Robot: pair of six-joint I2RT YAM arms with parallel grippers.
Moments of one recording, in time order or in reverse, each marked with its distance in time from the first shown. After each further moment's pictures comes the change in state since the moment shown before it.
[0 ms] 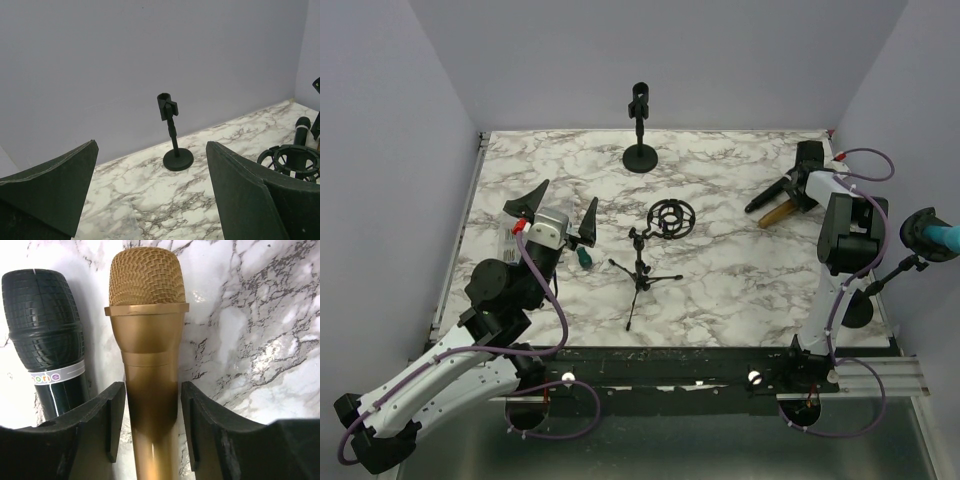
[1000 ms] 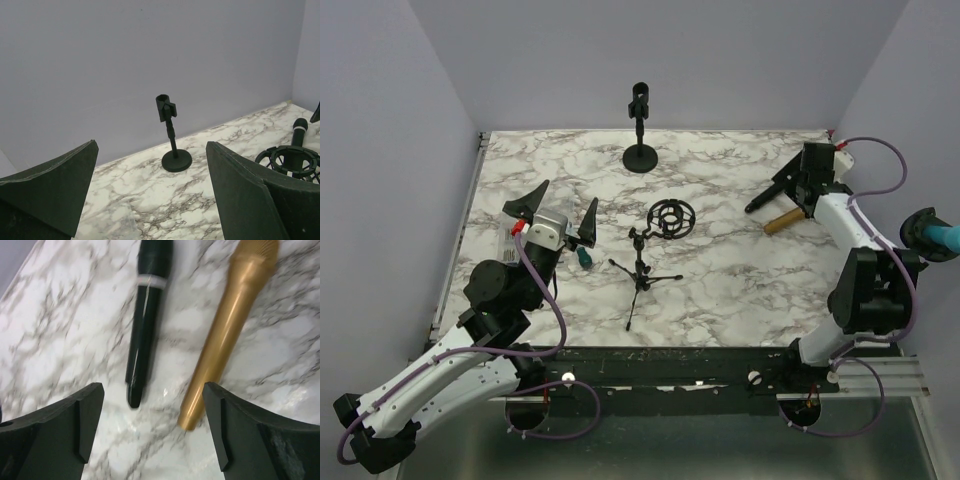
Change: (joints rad) left arm -0.006 -0.006 0.000 -0.001 0.000 -0.001; right arm 0.076 -0.461 -0.275 0.078 -0.105 -0.156
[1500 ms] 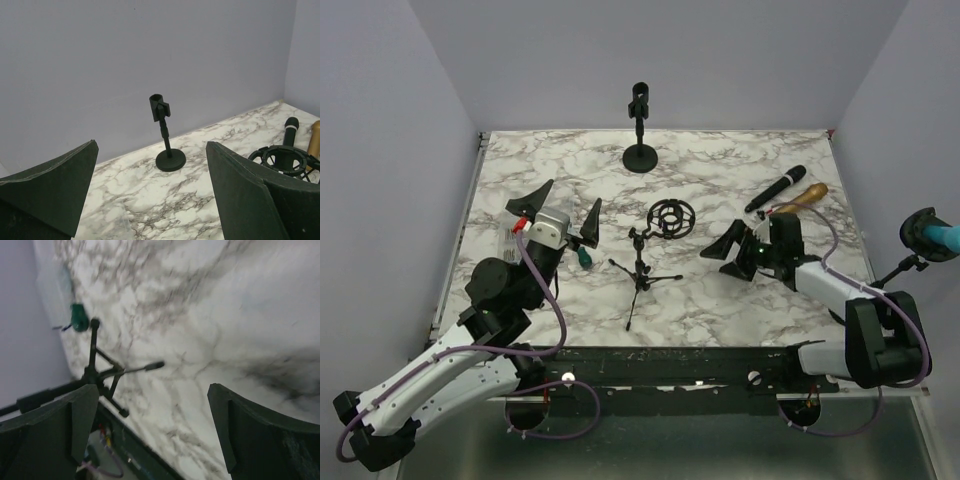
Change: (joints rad) left arm -0.008 0.009 0.016 -0.015 0.008 -0.020; right arm 0.208 -0.328 -0.634 0.270 -0.853 0.026
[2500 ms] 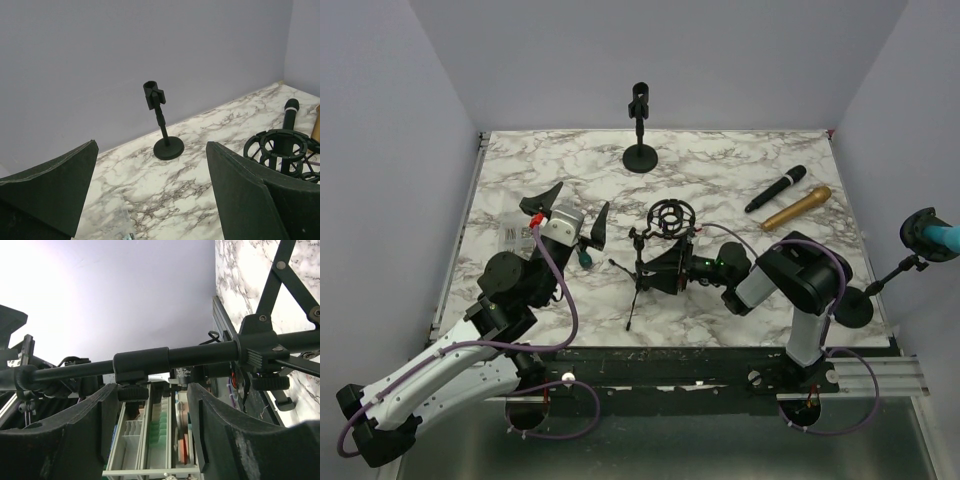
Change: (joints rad) left arm -0.011 0.039 0.000 -0.035 0.002 -0.002; right arm 0.493 0.560 -0.159 1.516 -0.227 1.017
